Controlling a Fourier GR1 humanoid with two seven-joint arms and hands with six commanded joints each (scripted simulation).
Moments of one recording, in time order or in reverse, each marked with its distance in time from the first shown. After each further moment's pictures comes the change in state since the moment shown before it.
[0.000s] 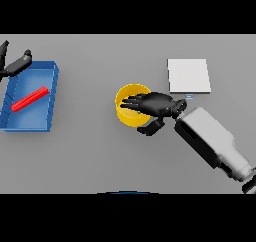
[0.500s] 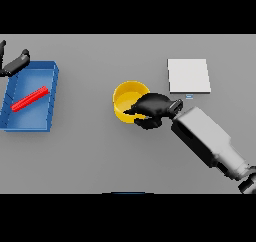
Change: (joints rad) left arm 0.001 0.010 0.001 0.002 -0.004 -0.001 0.002; right arm -0.013 0.025 0.013 0.027 0.009 0.002 0.020
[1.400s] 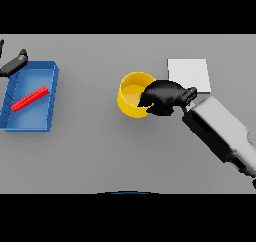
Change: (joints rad) left arm 0.013 0.007 0.013 0.003 0.008 -0.001 -0.040; right arm -0.034 -0.115 -0.059 -0.176 -0.113 0.132 0.101
